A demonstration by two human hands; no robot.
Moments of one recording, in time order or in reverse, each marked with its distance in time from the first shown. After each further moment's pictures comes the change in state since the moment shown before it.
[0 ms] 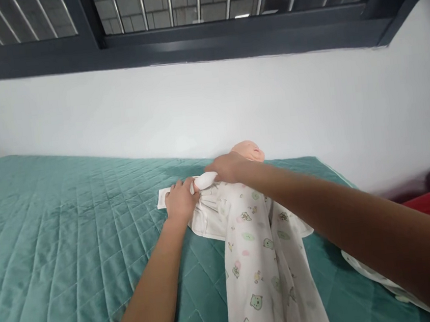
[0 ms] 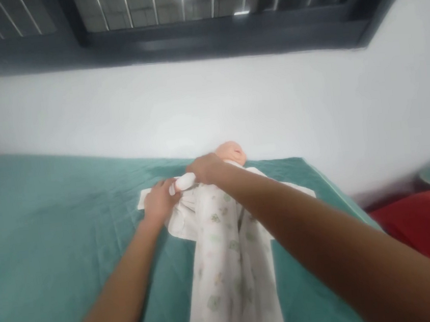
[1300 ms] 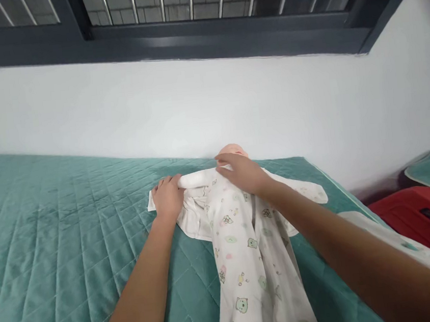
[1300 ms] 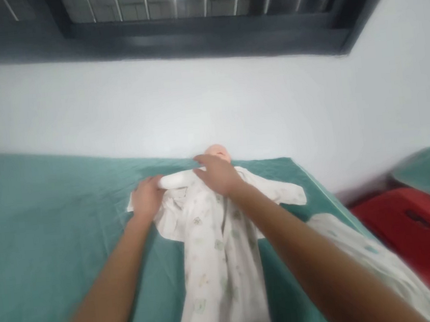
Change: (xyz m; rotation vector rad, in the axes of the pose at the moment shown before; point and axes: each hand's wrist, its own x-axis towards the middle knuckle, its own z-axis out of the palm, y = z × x) left_hand 0.011 -0.010 0.001 0.004 0.103 0.024; right_hand -0.056 0.026 0.027 0.364 0.368 0.123
